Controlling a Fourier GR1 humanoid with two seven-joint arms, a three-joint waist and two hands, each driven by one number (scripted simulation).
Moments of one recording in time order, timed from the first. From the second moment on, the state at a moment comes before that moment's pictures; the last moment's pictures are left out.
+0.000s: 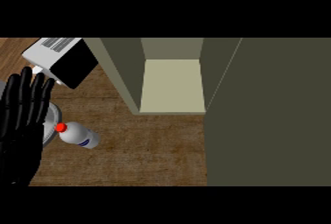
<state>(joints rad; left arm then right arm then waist) -0.01 0.09 -0.01 -2.10 0.01 0.00 0.00 0.04 -0.06 0.02 -2.10 -0.02 0.05 -0.04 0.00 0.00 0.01</state>
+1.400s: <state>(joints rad) 0.30 0.42 0.48 -2.30 1.10 -0.34 0.40 0.22 -0.05 0.29 -2.49 -0.04 0.05 0.34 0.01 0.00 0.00</state>
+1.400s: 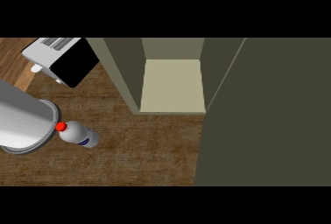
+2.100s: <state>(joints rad) 0.27 0.36 0.49 -2.32 1.05 -0.32 0.48 0.14 -0.05 0.34 -2.50 -0.02 -0.03 0.43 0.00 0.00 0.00</state>
